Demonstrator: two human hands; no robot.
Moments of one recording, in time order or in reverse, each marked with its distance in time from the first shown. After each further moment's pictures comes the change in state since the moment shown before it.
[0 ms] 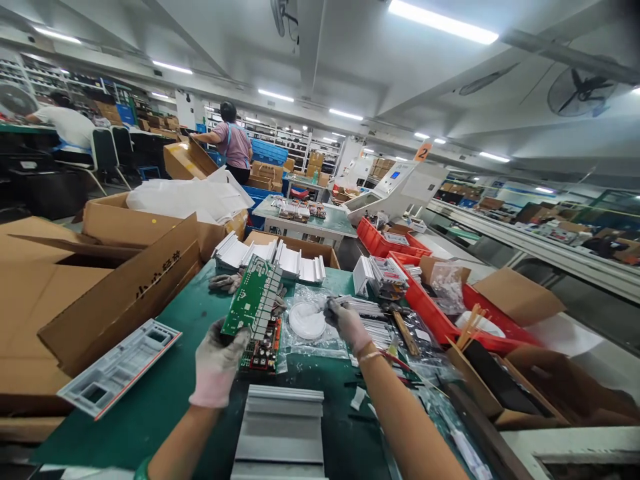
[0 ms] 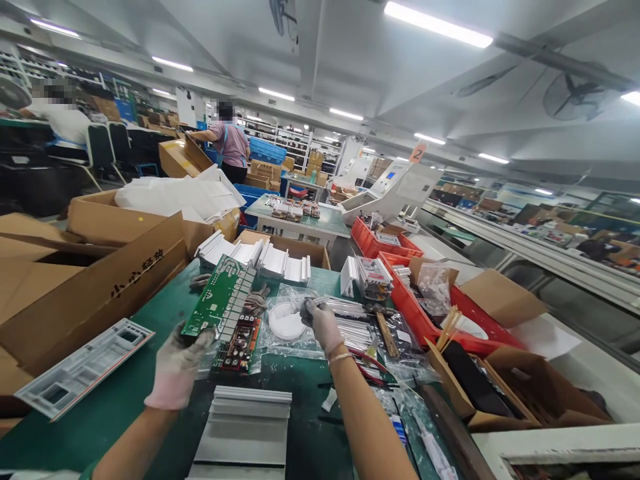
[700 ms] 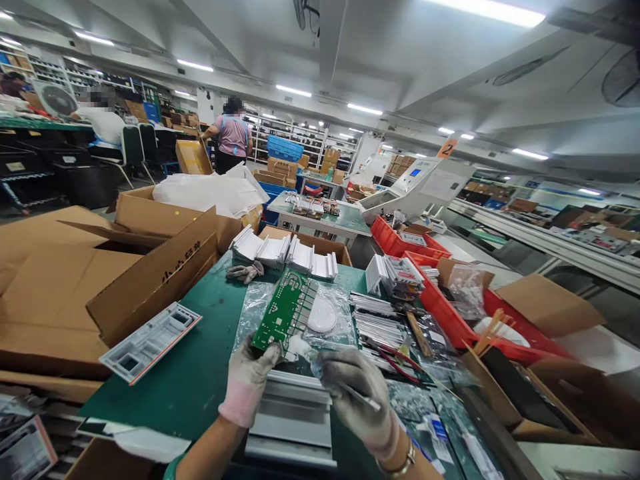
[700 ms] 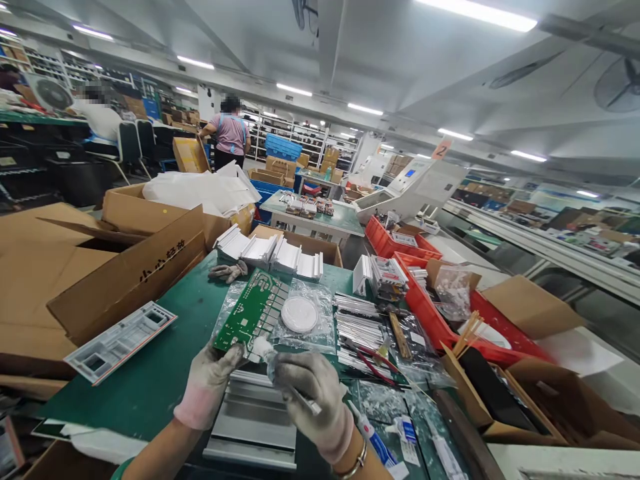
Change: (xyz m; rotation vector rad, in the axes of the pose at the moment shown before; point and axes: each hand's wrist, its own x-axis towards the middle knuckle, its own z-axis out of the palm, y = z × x) left_hand -0.052 0.030 0.012 -0.255 -0.087 -0.372; right_hand -0.148 -0.068 0.013 -0.359 -0.058 -1.048
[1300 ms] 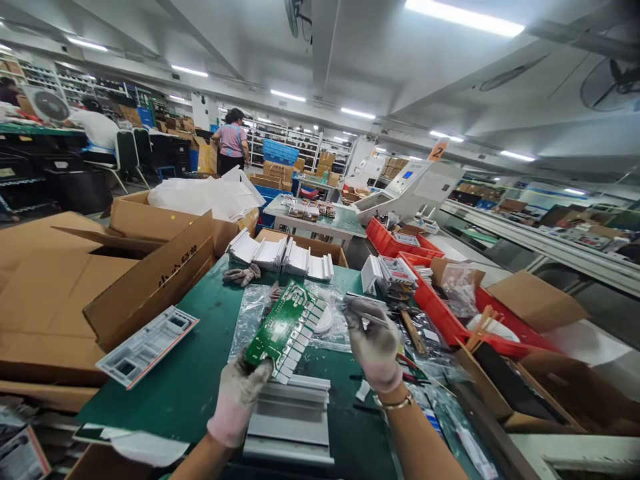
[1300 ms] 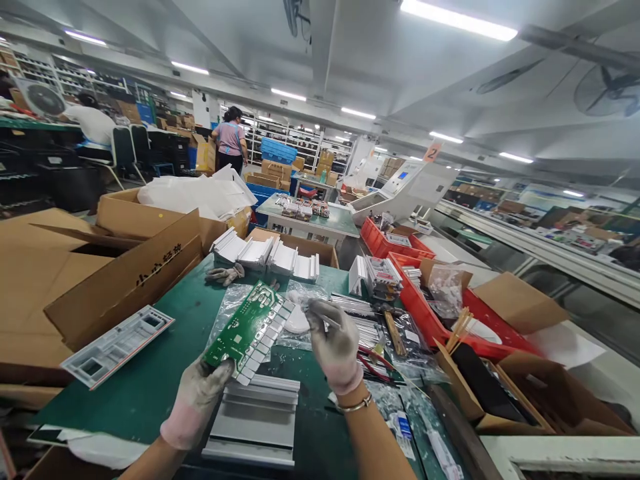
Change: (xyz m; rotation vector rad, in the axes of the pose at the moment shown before) left_hand -0.017 0.009 -0.014 0.167 -0.043 0.044; right_hand 0.033 0.043 -0.006 -0.323 0.302 0.167
